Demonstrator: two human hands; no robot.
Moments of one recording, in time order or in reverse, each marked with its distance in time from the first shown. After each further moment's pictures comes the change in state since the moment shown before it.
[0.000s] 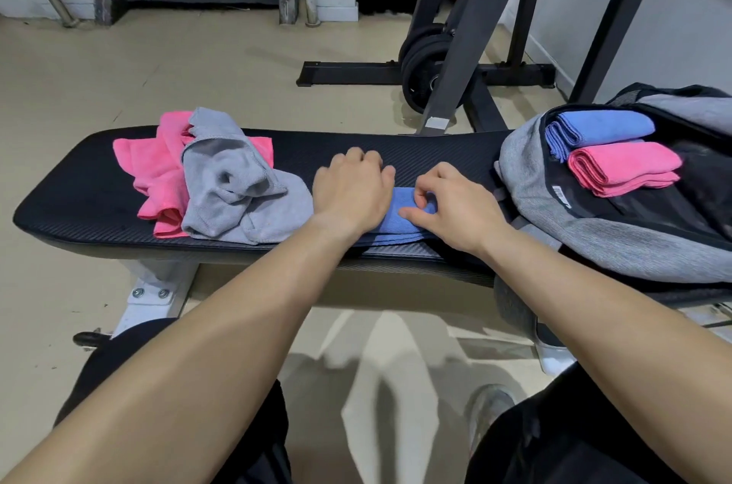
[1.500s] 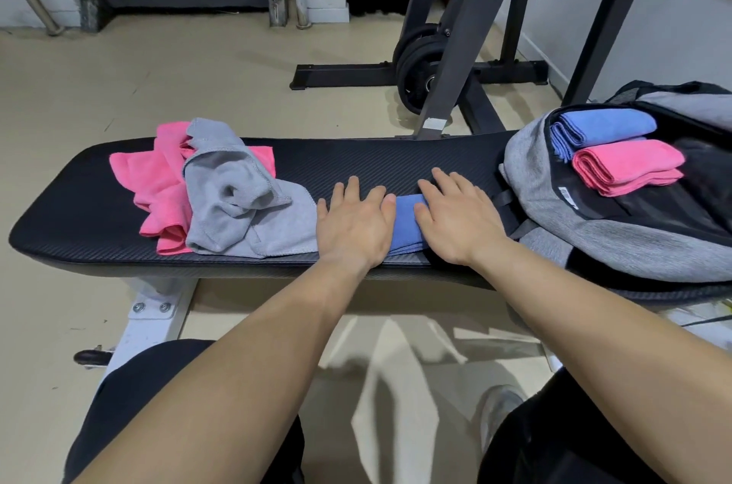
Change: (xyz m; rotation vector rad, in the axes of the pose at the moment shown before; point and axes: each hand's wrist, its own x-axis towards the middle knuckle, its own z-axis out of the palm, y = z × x) left_hand -0.019 -0.012 0.032 -0.079 -0.201 -0.096; right_hand 0.004 -0.016 0.011 -0.226 -0.173 0.169
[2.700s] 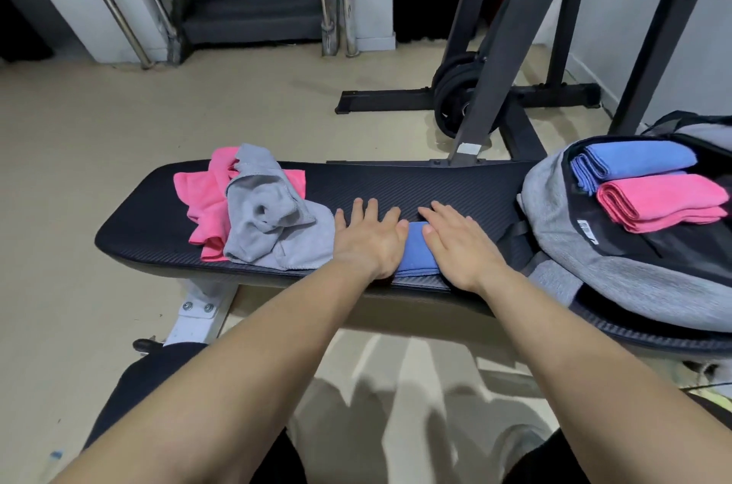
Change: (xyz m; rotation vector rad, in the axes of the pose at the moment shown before) left_hand 0.003 0.013 -0.026 0.149 -0.180 -0.034; right_hand 0.010 0.014 0.012 0.242 -0.041 -0.186
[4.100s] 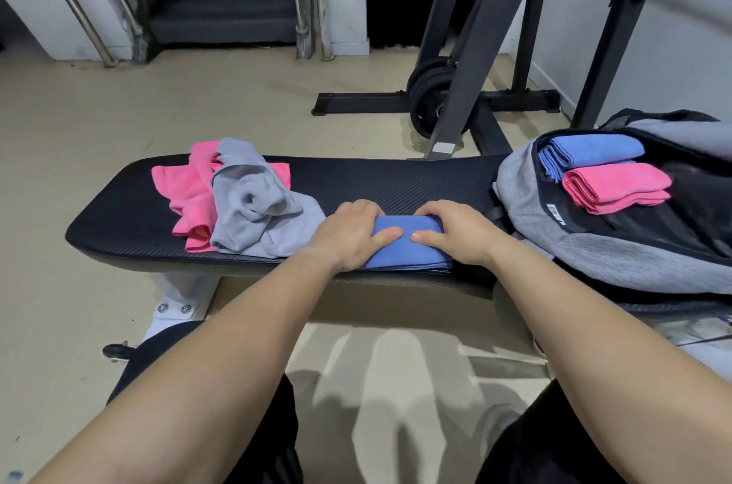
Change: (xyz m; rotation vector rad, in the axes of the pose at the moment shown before) left_hand -0.009 -0.032 0.006 -0.210 0.072 0.292; right_hand -0.019 0.004 -0.029 0.170 -0.033 -0.033
